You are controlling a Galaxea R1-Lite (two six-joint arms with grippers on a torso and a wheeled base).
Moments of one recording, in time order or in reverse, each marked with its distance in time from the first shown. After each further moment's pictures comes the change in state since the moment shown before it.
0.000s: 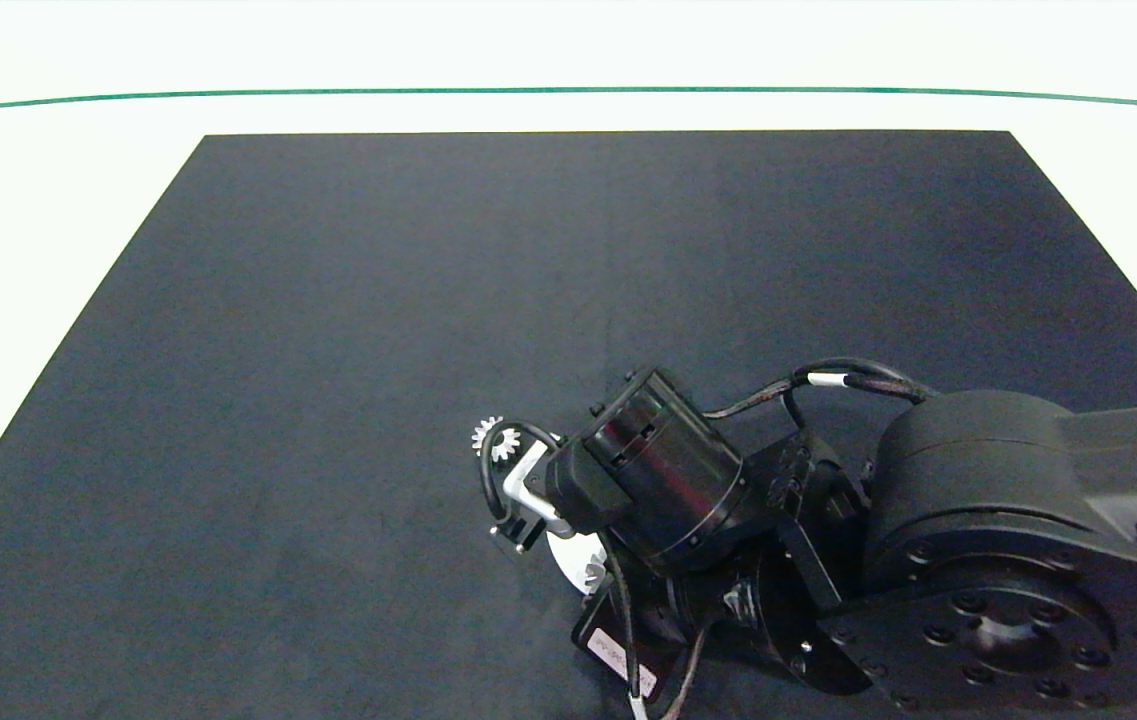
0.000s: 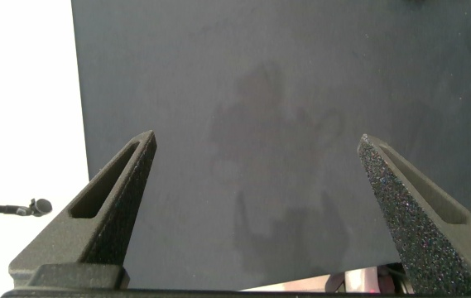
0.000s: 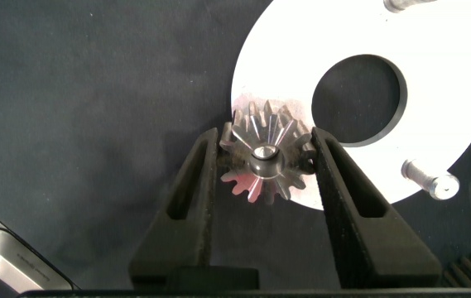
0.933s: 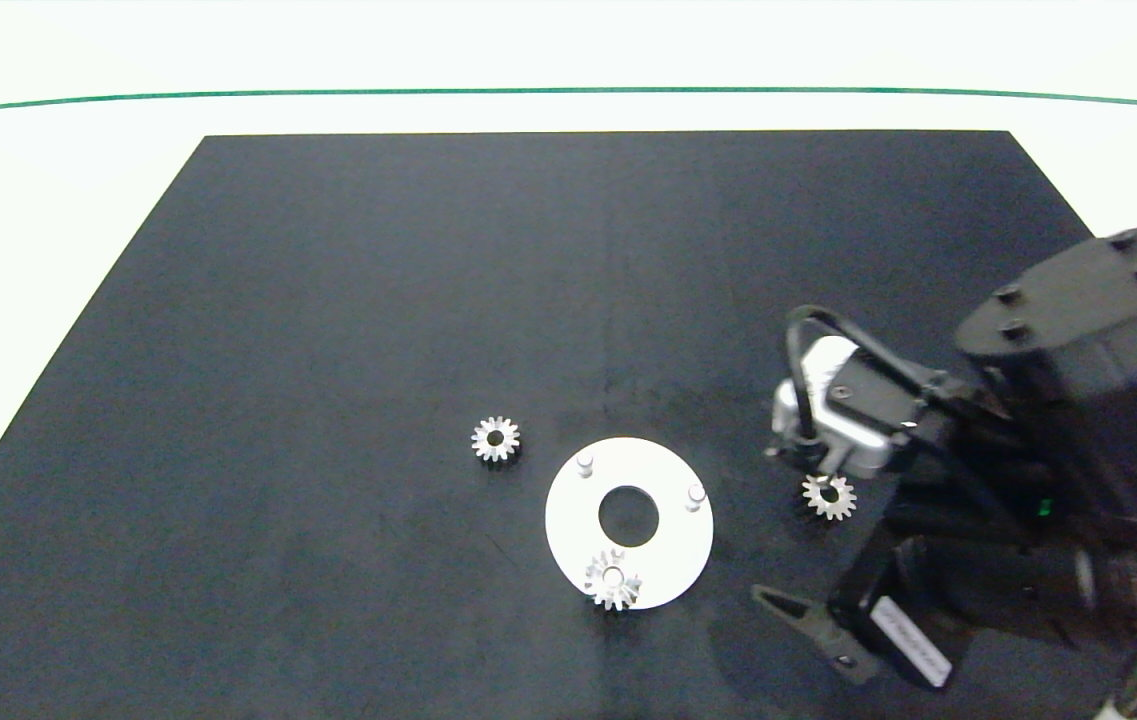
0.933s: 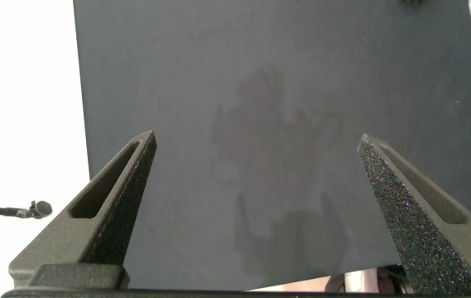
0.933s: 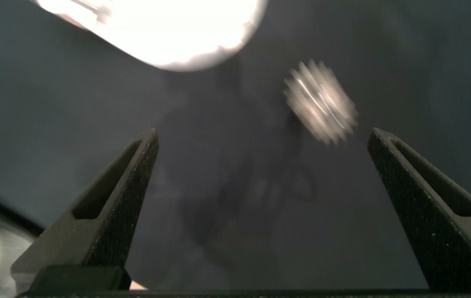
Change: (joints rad) left arm 0.001 -0.002 -0.007 0.000 -0.003 -0.002; right arm -0.140 -0.457 0.256 0.096 -0.094 0.000
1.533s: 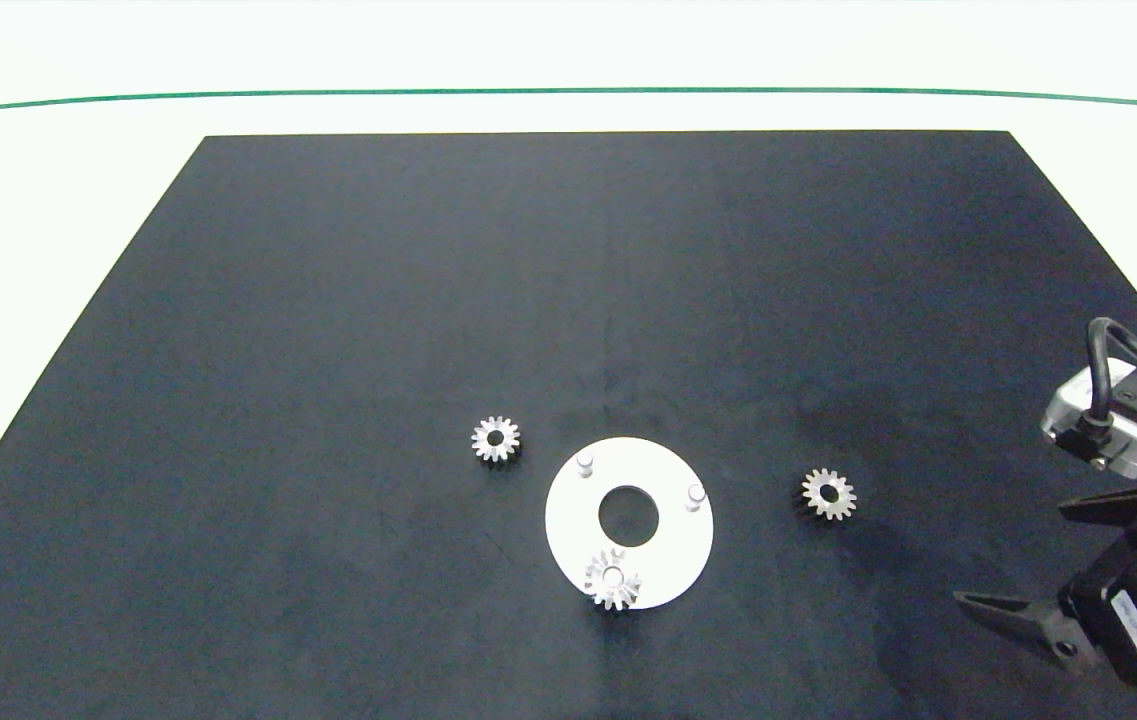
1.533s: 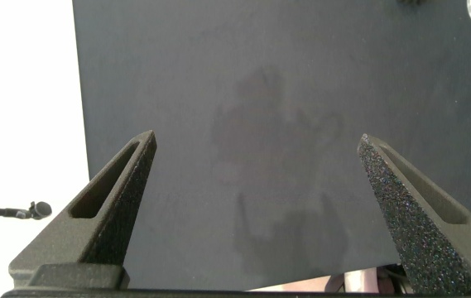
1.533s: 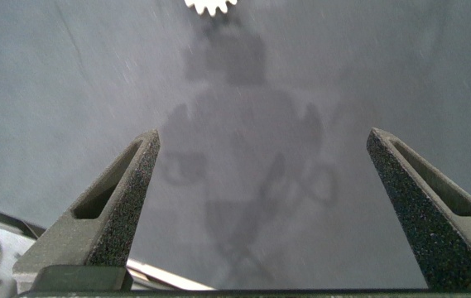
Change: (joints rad) left arm 0.000 -0.002 0.000 0.001 0.000 0.000; right arm -0.363 -0.215 0.228 -0.050 0.197 0.004
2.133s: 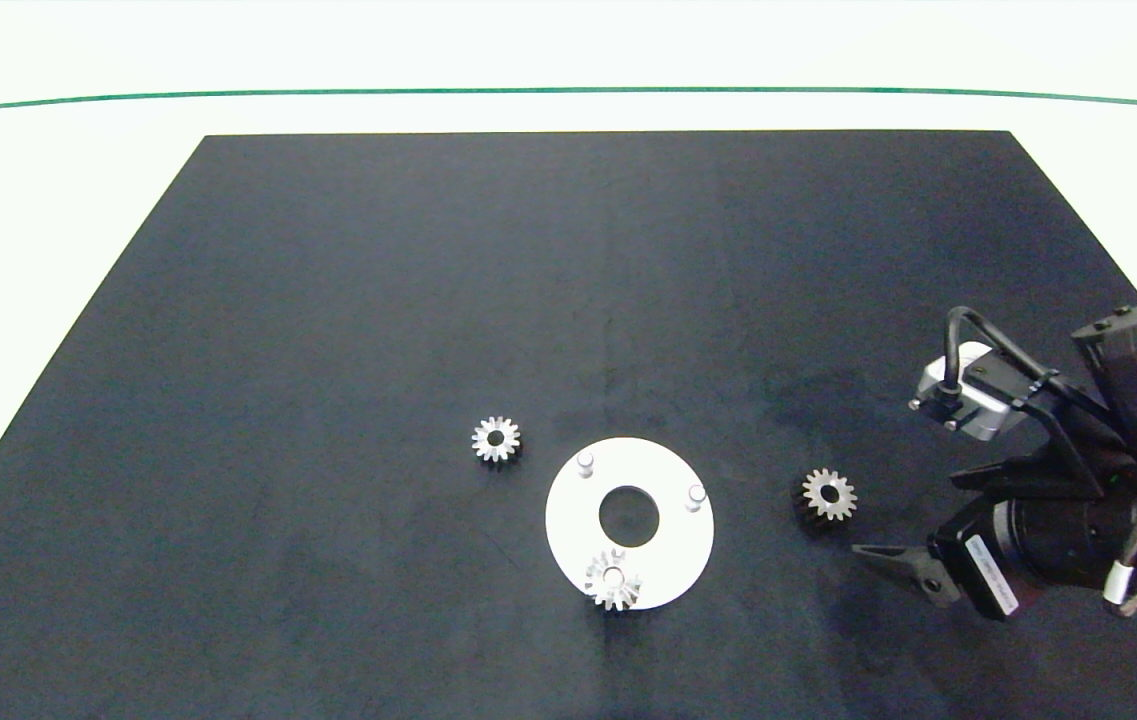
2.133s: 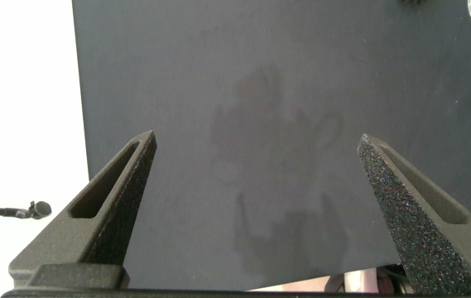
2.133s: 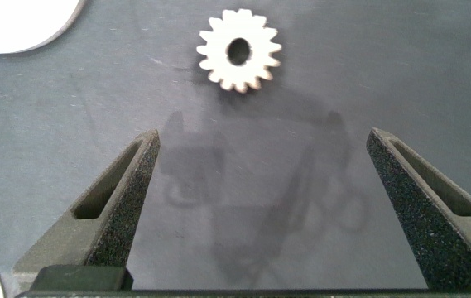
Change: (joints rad) left arm -0.001 0.001 0.000 0.000 -0.001 0.000; right arm -0.002 0.181 0.001 -0.188 0.046 -0.003
